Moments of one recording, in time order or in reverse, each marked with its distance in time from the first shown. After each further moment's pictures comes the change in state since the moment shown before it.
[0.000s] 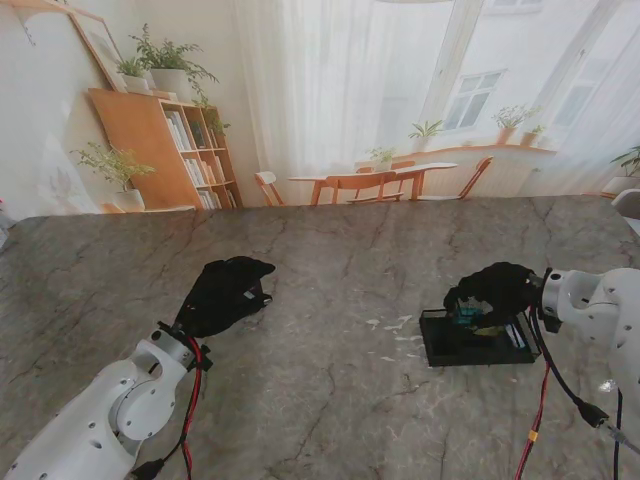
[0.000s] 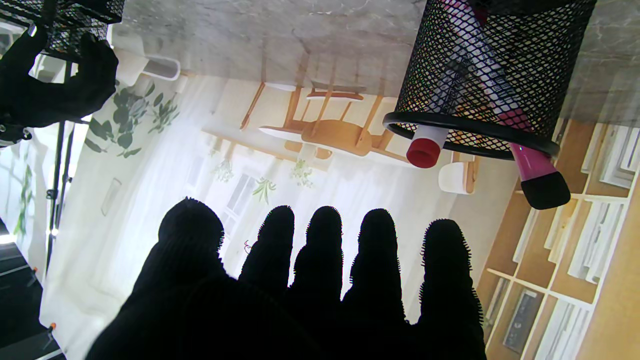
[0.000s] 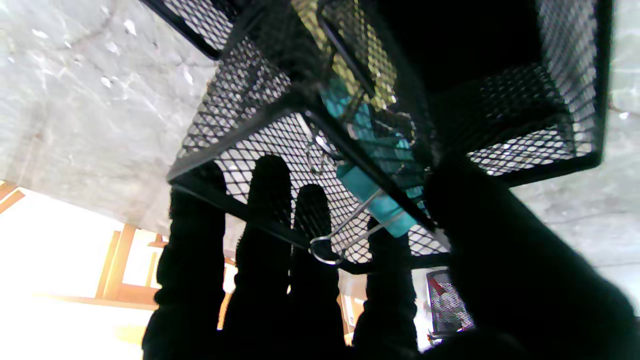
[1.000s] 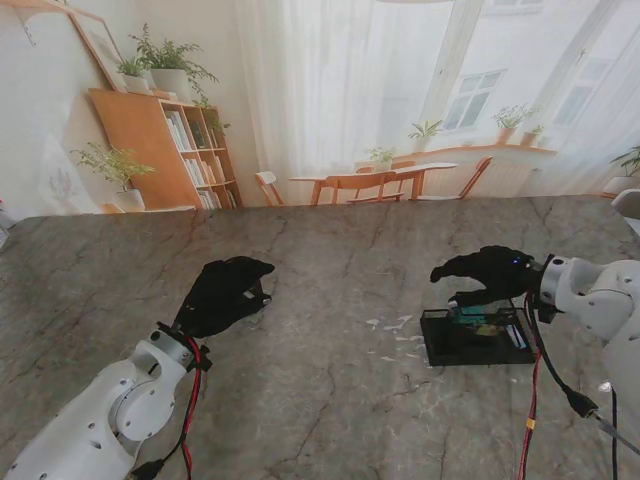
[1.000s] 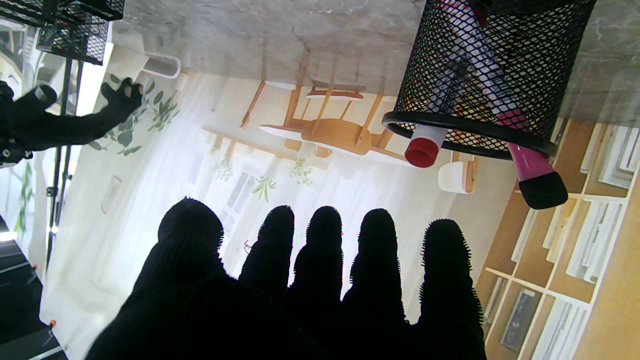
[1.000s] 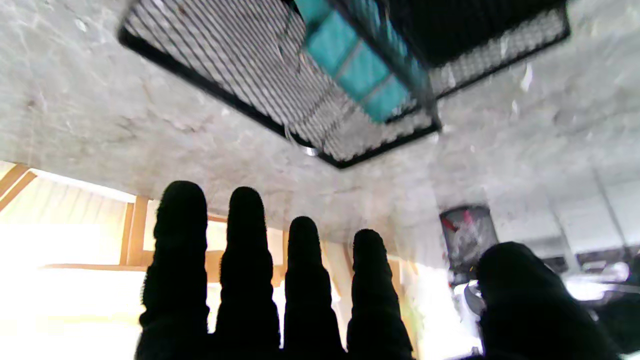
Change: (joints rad) left arm 0.002 -0.001 -0.003 0.003 -0.003 -0.005 0.006; right arm -0.034 -0.023 0.063 -0.119 0.254 0.084 0.207; left_hand 0.000 0.000 0.000 -0.009 0.000 0.000 0.000 0.000 0.000 0.000 0.000 0.000 0.000 0.000 0.000 0.000 0.000 0.000 0.000 0.000; right_hand -0.272 0.434 -0.311 0.051 -0.046 0.173 -0.452 0.037 -0.136 0.061 -0.403 -0.089 -0.184 0.160 -0.274 -0.025 -0.221 0.144 -0.036 0.091
